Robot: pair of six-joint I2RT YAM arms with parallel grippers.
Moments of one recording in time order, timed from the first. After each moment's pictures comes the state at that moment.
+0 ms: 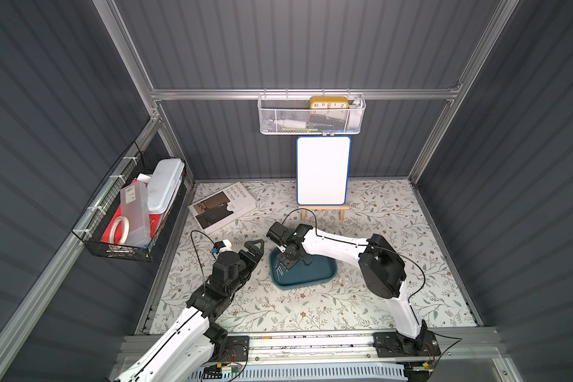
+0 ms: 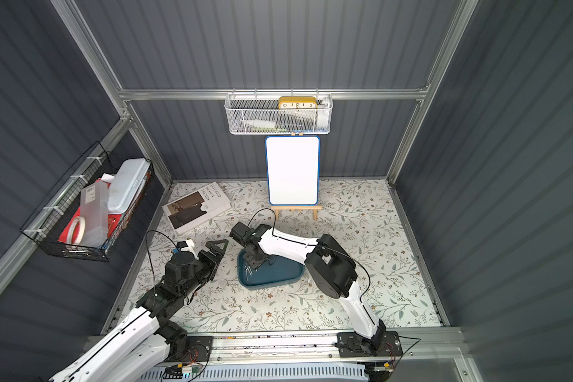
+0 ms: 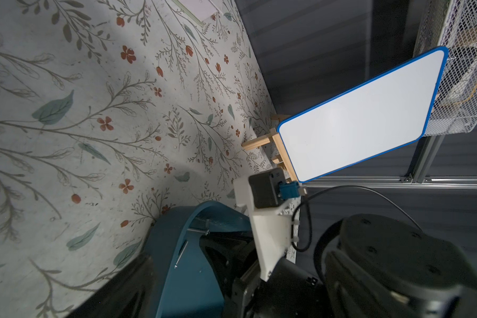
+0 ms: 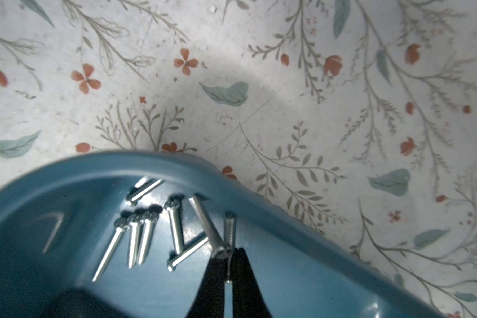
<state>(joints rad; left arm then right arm) -0.50 0.71 0.39 -0.11 -0.03 -1.25 0.95 2.13 1.70 -0.86 0.15 0.18</state>
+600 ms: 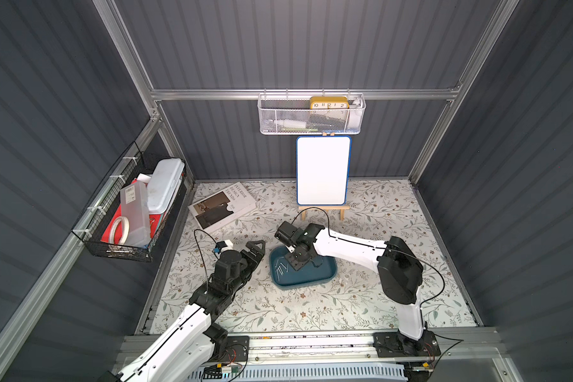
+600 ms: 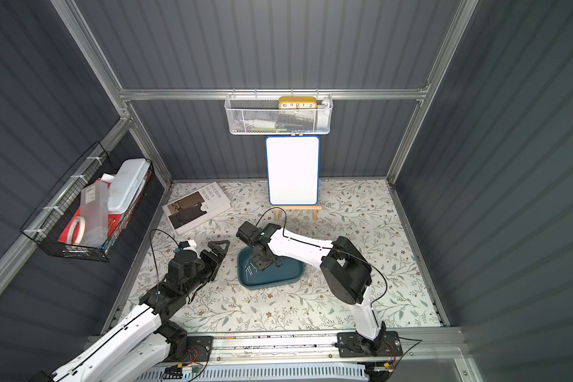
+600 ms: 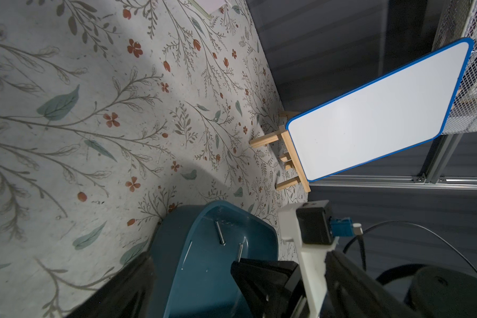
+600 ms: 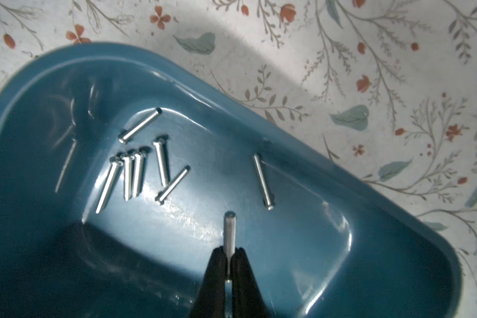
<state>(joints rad) -0.50 0.75 0.39 -0.10 -0.02 -1.25 0.94 1.98 1.57 -0.90 0.16 0.26</state>
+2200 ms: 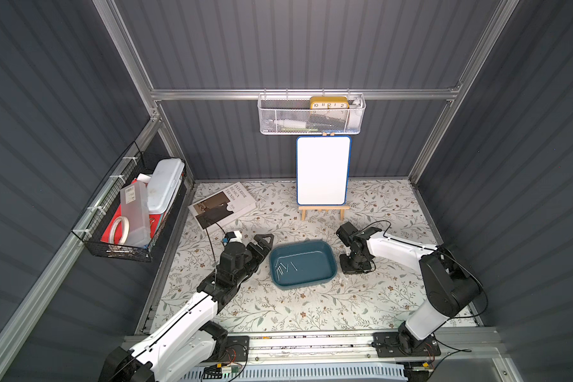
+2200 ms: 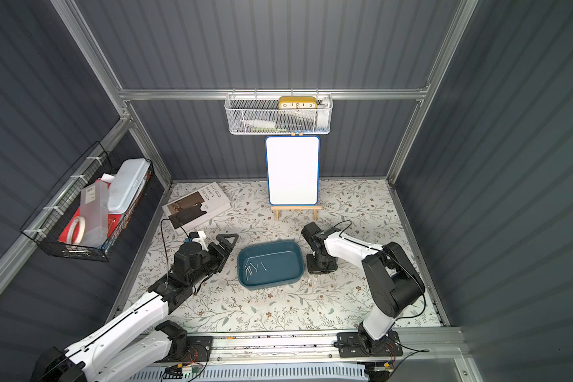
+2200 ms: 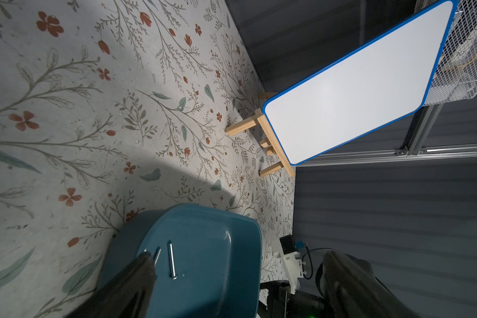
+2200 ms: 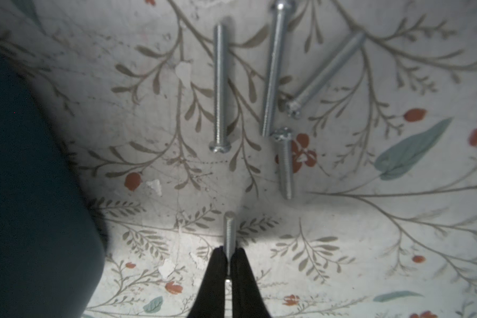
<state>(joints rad) -0.50 0.90 0.44 0.06 0.08 -1.19 0.52 1.67 0.97 -0.82 0.01 0.46</state>
